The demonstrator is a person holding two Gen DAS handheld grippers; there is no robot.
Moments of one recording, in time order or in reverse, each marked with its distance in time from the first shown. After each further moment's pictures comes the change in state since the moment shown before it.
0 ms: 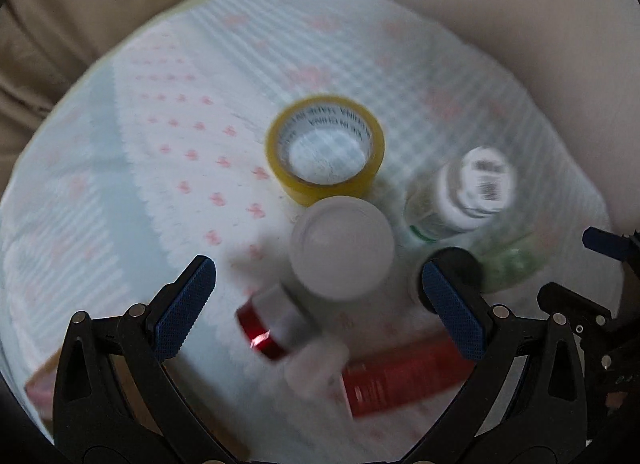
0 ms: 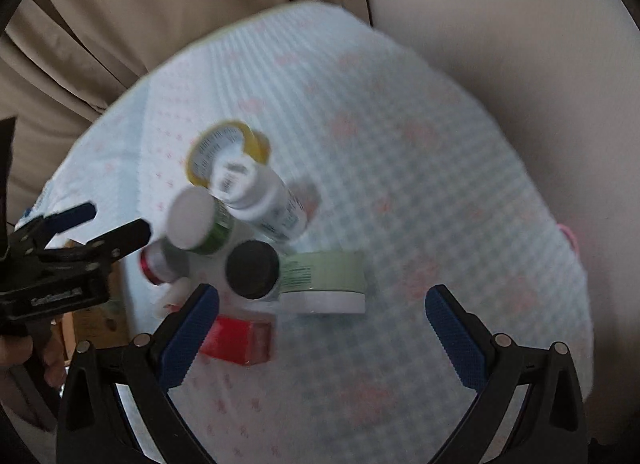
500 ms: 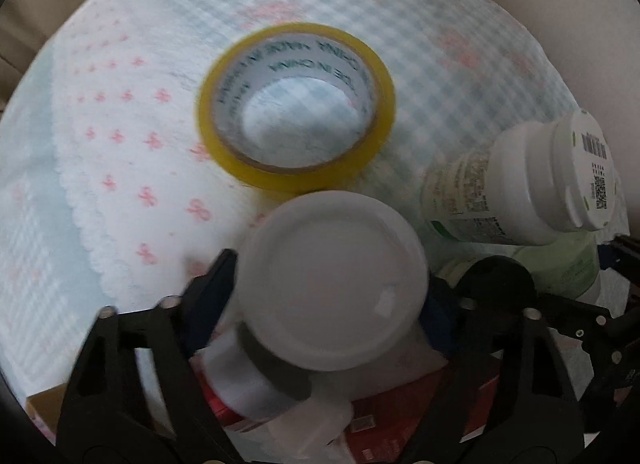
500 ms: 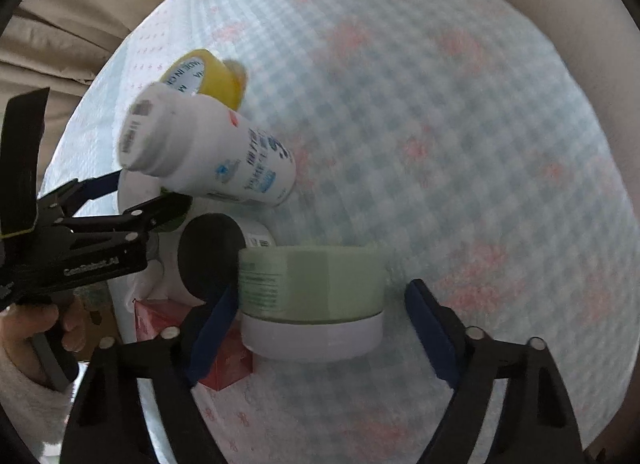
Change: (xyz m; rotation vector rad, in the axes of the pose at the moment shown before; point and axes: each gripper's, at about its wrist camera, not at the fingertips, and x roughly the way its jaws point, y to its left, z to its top) left arm 0.081 -0.007 0.010 0.050 0.138 -0.085; right arm 0.081 -0.027 0.004 0.068 0.198 0.151
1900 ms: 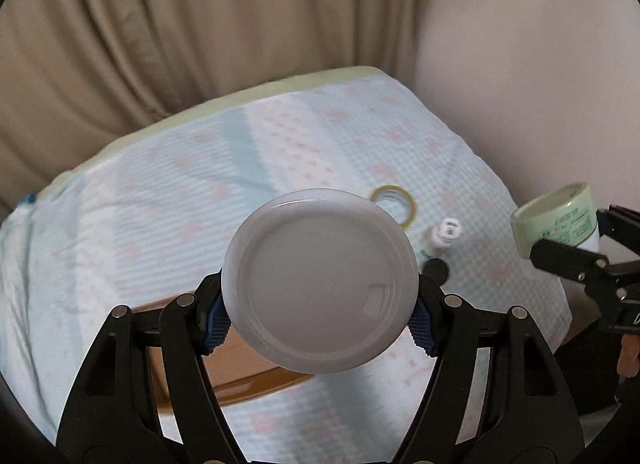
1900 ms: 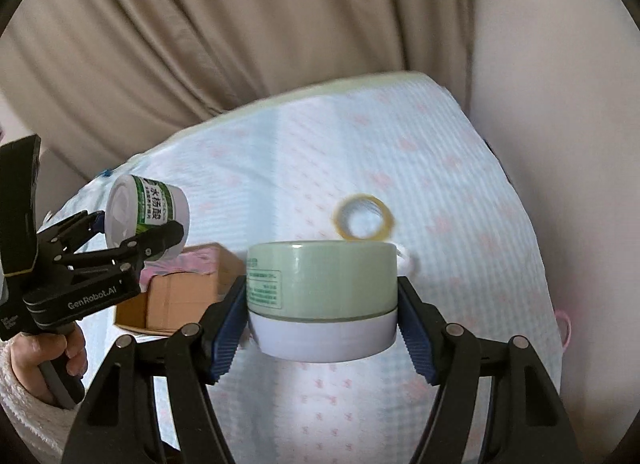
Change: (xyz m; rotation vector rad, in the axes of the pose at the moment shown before) left arm -0.368 0.067 -0.140 -0.290 -0.393 0.183; right arm -0.246 0.190 -0.052 -0.419 -0.325 0.011
